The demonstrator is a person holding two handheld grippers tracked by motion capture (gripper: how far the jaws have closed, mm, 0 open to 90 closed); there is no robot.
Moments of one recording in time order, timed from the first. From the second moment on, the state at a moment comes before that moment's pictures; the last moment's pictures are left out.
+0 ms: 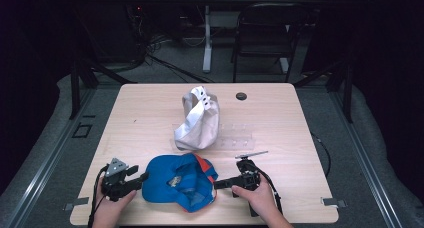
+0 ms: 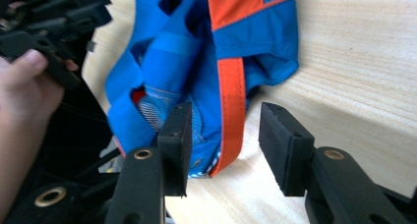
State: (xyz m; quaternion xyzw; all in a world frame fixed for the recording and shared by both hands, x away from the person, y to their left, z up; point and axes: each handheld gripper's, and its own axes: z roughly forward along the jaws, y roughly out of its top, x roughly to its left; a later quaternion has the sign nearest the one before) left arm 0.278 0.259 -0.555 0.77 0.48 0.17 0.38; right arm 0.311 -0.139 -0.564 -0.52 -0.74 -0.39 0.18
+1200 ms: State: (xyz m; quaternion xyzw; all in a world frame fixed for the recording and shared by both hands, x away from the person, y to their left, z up) left arm 0.274 0.265 -0.555 0.76 0.49 0.17 0.38; right arm 0.314 -0.136 -0.562 -0.54 -0.71 -0.39 0.25
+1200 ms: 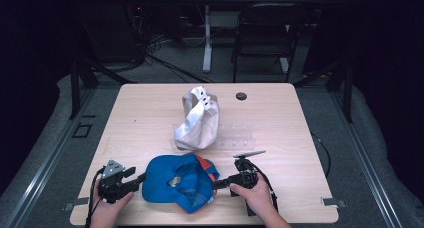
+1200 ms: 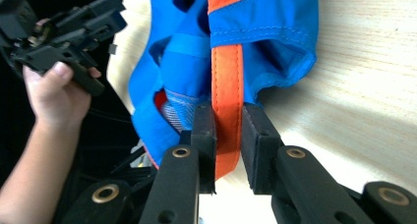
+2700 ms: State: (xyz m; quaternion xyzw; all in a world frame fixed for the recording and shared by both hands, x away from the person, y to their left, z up) left arm 0.279 0.258 -0.556 0.77 0.48 0.17 0.39; right arm 0.327 -0.211 -0.468 -0.57 -0.63 -0.43 0.31
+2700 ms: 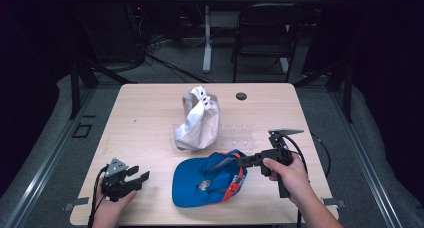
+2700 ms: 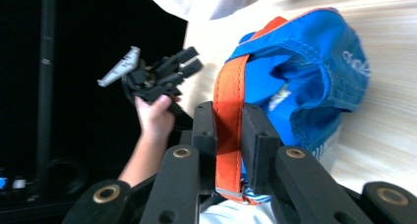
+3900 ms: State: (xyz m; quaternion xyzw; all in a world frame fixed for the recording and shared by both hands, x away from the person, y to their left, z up) left arm 0.279 0.256 -0.554 0.77 0.48 0.17 0.39; right arm 0.342 -0.226 -0.384 -0.56 -0.56 -0.51 0.34
